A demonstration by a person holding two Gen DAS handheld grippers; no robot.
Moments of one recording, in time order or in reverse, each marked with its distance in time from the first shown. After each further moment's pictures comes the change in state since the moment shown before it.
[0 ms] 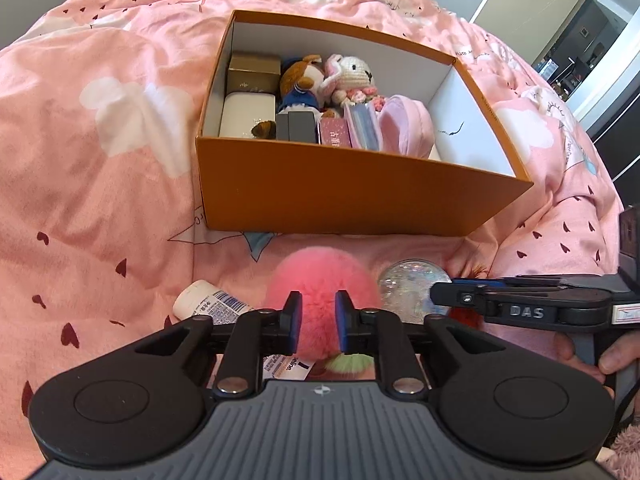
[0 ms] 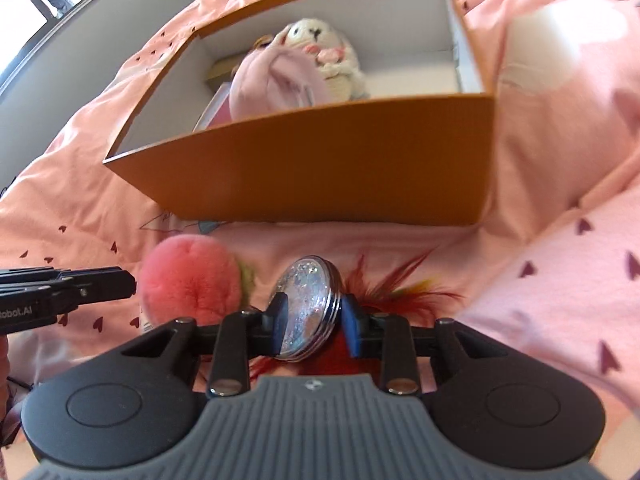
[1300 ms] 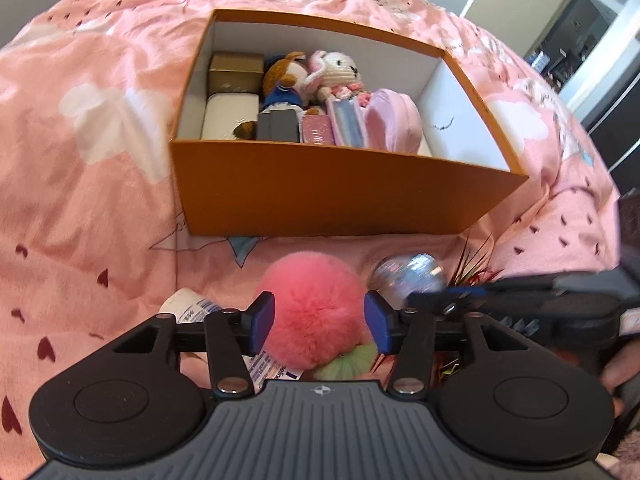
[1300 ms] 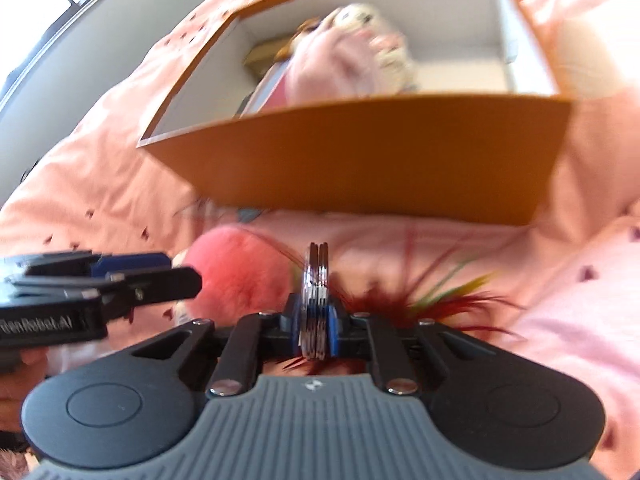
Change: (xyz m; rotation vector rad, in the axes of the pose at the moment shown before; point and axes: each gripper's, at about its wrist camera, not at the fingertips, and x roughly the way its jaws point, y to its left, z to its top) left arm 0.012 -0.013 0.001 0.052 0.003 0.001; right arm -0.014 0.014 0.002 -0.023 -0.013 0.040
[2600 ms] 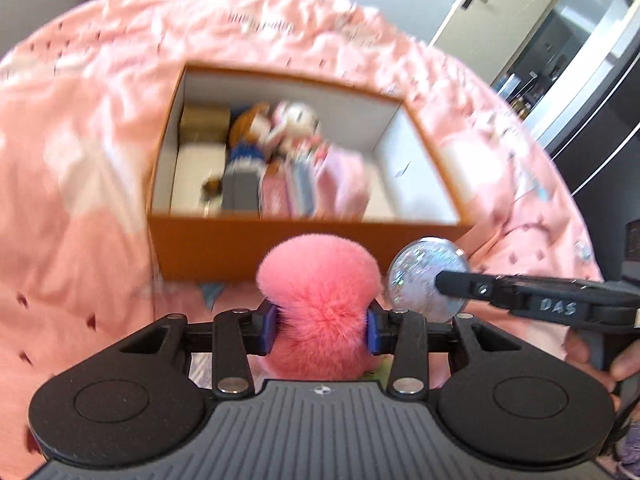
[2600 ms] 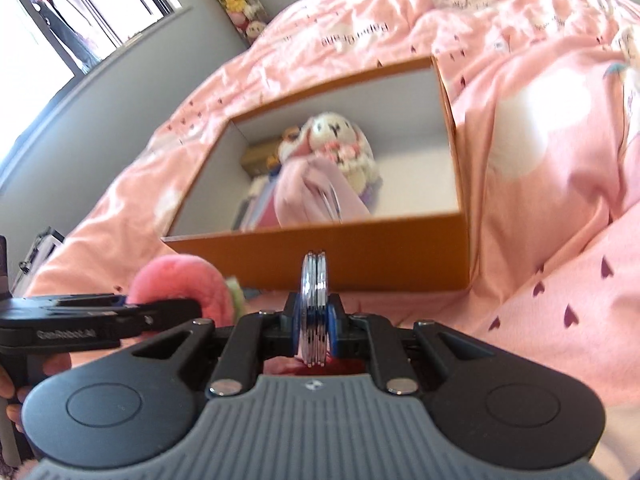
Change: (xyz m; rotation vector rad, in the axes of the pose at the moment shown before) left arm -0.041 -0.008 0.030 -0.008 -0.101 -0.120; right arm -0.077 -0.003 0.020 0.033 -0.201 0.041
